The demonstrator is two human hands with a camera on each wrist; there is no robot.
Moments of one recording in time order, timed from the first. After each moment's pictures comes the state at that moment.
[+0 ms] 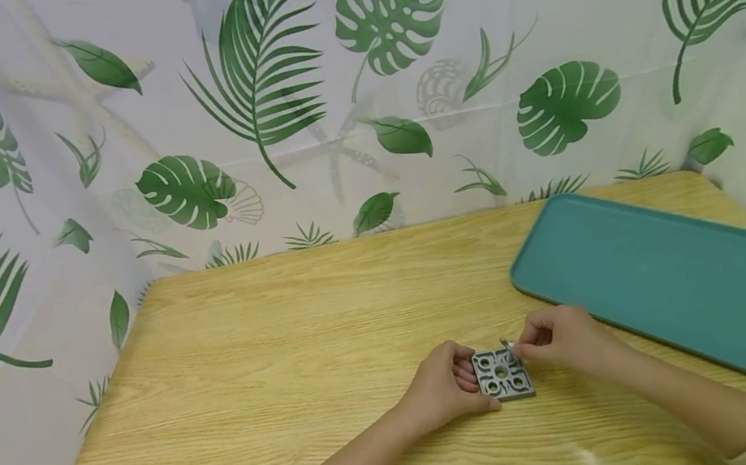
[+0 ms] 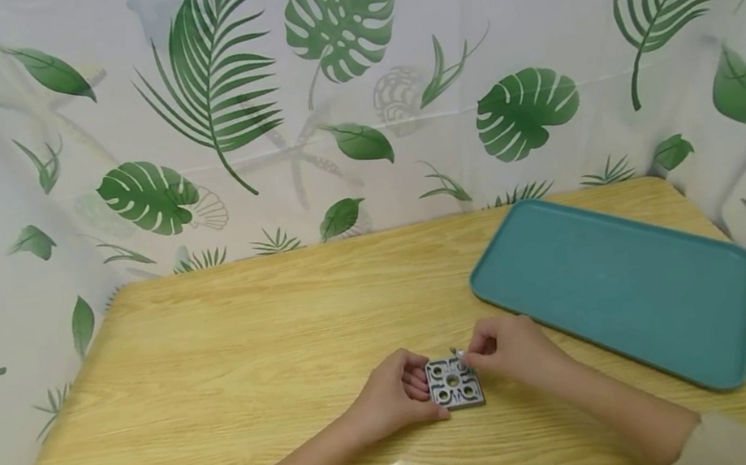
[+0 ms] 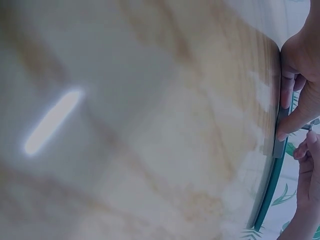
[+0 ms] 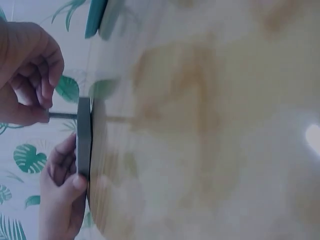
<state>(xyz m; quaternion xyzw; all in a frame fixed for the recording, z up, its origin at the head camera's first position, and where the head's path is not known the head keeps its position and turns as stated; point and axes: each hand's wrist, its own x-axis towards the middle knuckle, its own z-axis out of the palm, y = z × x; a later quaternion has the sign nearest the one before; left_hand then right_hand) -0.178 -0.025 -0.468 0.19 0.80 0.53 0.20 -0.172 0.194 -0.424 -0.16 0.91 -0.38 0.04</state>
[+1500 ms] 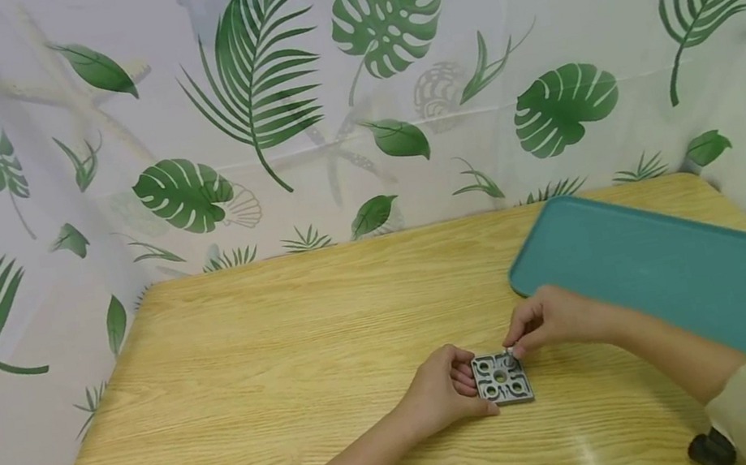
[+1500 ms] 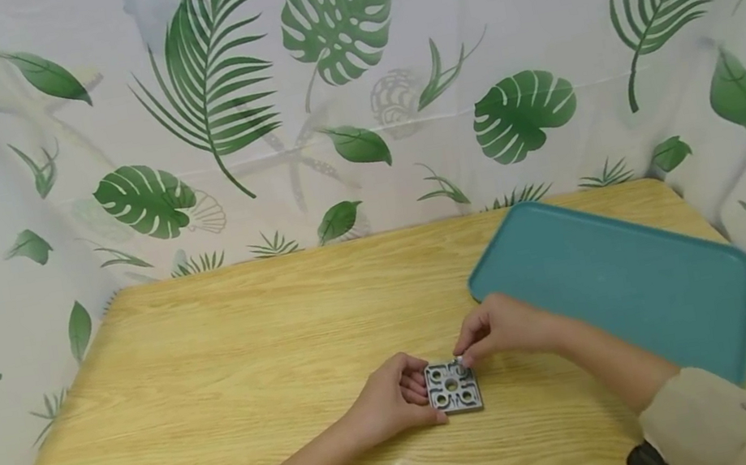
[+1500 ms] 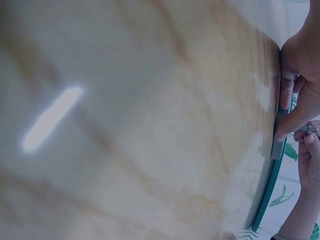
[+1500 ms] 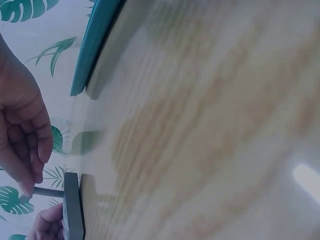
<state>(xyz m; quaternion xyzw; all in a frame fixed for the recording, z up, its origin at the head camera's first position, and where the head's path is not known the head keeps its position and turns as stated) -0.181 -0.025 -0.473 0.18 0.80 0.54 0.20 -0.222 0.216 -0.426 -0.32 0.81 -0.45 0.21</state>
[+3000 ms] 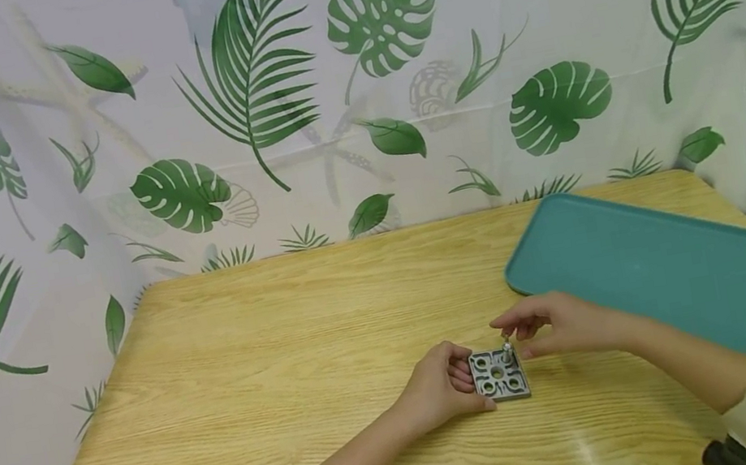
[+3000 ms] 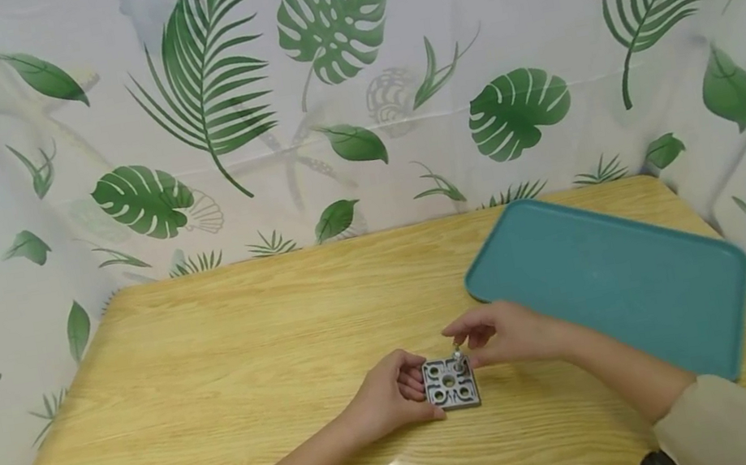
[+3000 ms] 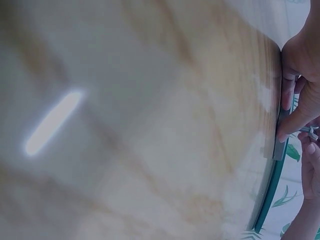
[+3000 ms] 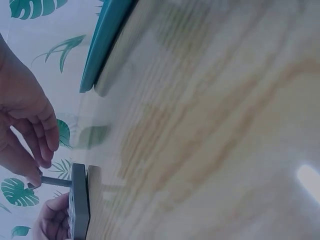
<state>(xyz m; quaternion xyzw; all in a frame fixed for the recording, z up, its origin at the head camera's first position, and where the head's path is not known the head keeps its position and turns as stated) -0.179 -0.023 -0.472 0.19 0.80 0.53 0.19 -0.202 0.222 -0.425 -0.36 0.82 -0.42 0.14</state>
